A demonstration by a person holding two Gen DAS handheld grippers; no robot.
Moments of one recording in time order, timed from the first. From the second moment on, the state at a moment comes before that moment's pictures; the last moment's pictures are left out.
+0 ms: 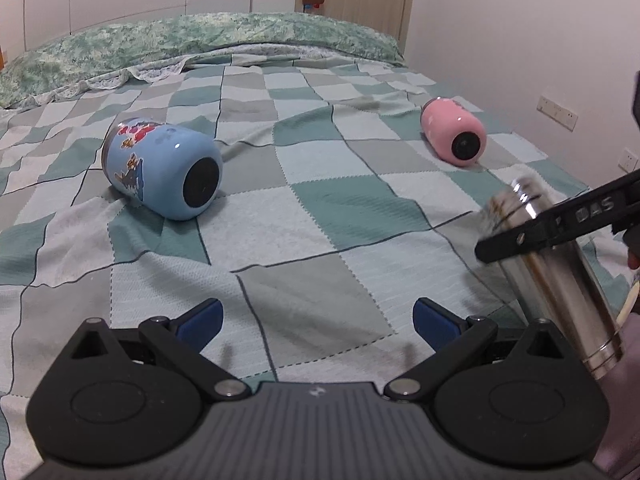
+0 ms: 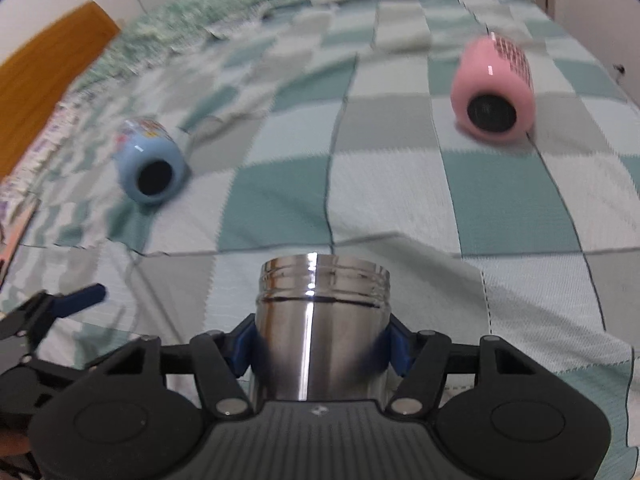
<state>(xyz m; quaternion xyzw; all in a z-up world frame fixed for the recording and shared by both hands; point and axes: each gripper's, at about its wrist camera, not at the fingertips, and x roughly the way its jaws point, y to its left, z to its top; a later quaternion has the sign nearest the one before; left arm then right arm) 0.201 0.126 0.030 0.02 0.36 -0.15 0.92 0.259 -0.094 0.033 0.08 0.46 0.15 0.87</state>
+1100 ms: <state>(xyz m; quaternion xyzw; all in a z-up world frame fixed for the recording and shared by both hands) 0.248 0.106 0.036 0.01 0.33 -0.09 0.94 0.284 -0.071 0.023 -0.05 0.12 0.16 0.98</state>
